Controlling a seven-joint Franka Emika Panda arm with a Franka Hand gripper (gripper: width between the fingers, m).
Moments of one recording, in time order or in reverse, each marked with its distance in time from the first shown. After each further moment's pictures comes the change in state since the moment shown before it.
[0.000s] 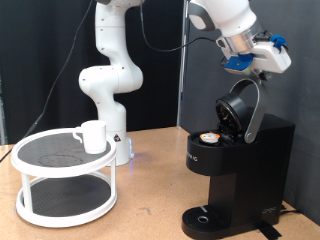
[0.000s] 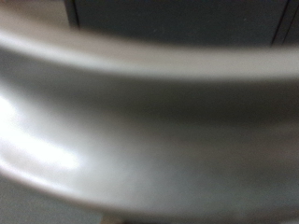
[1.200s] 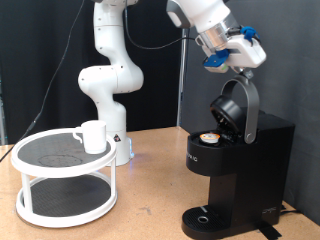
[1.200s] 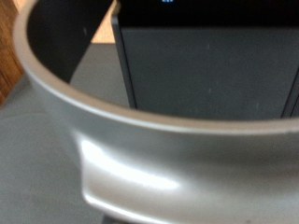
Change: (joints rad) arm -0.080 -0.092 -0.042 -0.086 -0.014 0.039 -0.048
